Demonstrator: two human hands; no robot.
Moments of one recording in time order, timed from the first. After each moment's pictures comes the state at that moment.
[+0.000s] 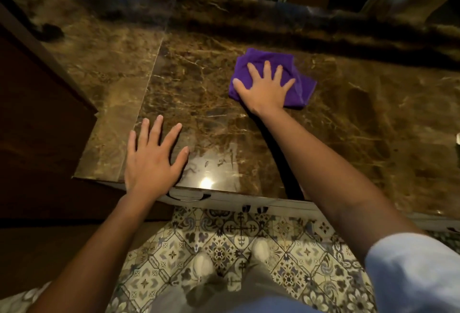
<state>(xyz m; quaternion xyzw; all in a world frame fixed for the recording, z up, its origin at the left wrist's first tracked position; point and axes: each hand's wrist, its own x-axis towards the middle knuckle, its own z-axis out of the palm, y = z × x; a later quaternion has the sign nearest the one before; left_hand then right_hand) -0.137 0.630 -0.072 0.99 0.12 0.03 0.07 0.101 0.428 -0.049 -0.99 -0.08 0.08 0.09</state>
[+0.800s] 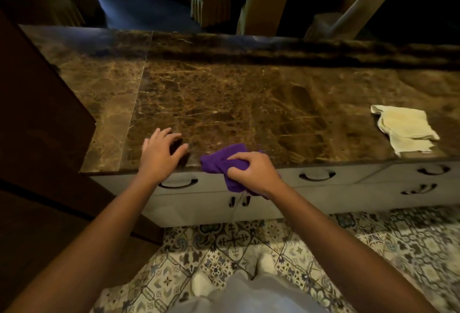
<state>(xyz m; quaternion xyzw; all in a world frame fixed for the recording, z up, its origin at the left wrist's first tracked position) -0.161 0.607 -0.037 0.95 0.06 0.00 0.30 -0.172 0.339 0.002 -0.91 -0.09 0.15 0.38</state>
